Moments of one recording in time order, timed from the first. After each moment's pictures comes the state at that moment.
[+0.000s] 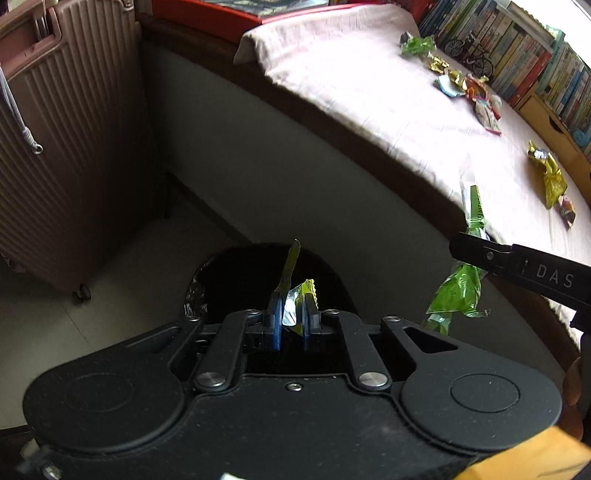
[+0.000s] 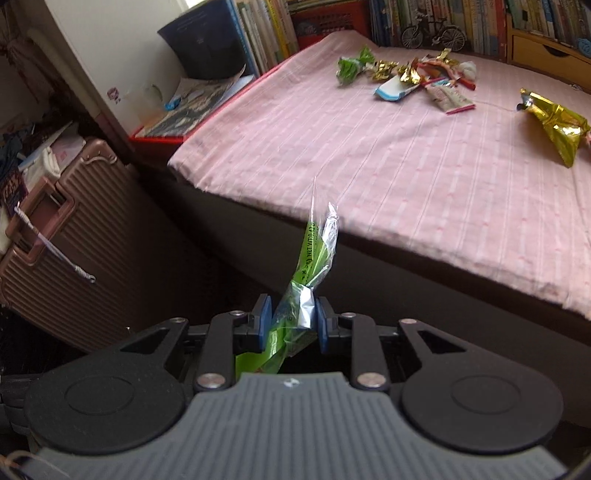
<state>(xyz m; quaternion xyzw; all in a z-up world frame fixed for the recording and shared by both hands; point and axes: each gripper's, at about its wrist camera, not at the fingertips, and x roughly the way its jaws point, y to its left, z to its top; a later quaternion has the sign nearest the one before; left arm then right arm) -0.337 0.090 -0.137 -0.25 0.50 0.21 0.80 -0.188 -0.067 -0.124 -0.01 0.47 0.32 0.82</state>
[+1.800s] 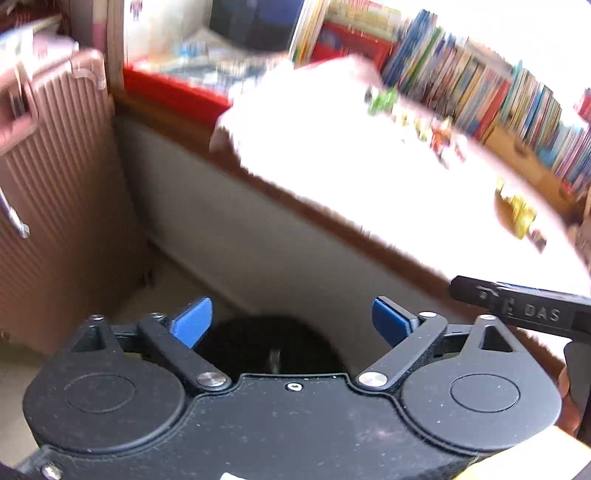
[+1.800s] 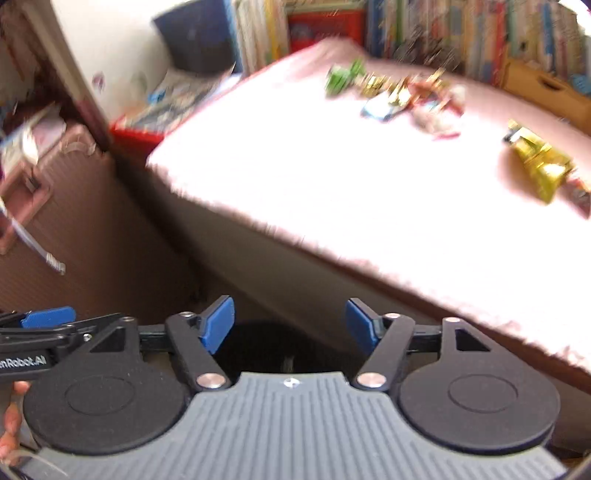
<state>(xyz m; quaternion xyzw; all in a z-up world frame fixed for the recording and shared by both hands) -0.322 0.120 -0.085 -0.21 0.41 0.17 0.87 -0.176 -0.063 -0.096 -0.06 0.44 0.28 0.85</state>
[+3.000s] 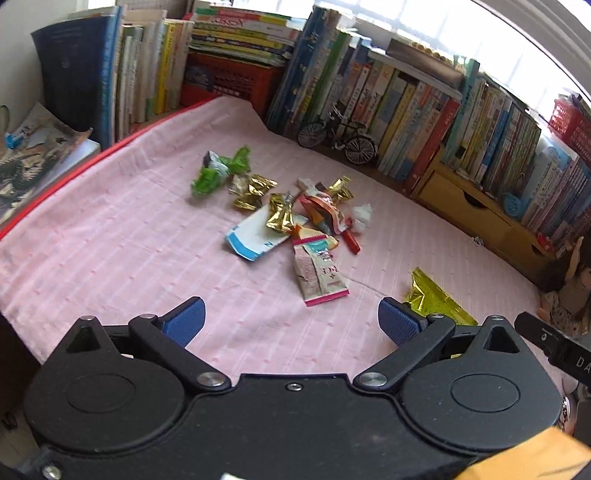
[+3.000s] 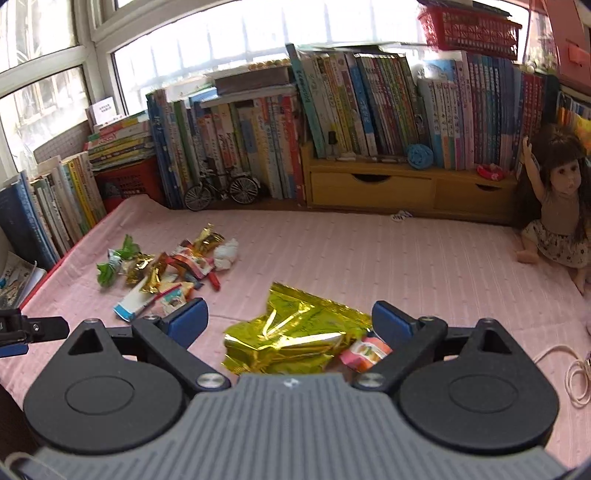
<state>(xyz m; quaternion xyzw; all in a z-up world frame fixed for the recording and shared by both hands) 0.026 -0.022 -0.052 -0.20 0.39 0.14 0.89 0.076 -0.272 -0.049 0.01 0.33 0.13 0.93</state>
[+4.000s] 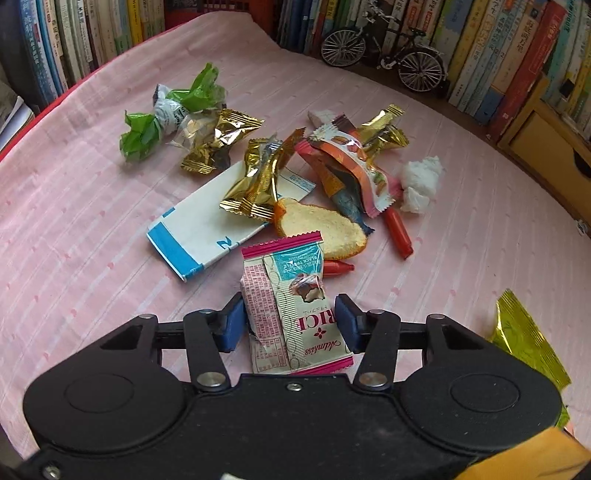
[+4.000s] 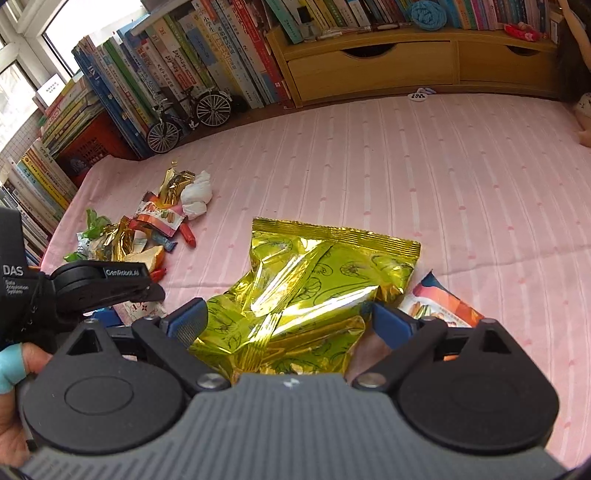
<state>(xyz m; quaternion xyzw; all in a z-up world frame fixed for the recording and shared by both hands) 0.191 -0.035 -0.167 -0.18 0.50 0.22 0.82 0.164 -0.258 -0.136 0.11 0.47 0.14 0.86</state>
